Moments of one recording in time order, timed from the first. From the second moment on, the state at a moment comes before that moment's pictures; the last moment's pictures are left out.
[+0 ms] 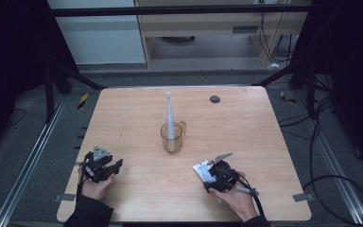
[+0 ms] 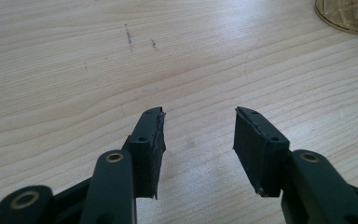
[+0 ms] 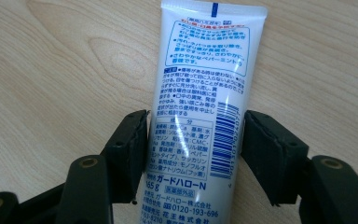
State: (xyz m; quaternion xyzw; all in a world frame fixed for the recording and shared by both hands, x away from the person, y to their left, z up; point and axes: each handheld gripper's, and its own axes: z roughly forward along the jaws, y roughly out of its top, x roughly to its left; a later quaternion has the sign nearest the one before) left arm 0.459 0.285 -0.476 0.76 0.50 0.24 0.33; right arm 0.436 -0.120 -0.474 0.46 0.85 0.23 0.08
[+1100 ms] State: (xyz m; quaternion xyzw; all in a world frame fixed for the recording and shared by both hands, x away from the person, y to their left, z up) left arm 0.460 0.283 -0.477 0.77 0.50 0.24 0.32; right arm 0.451 -0.109 -0.479 0.46 0.85 0.23 0.11
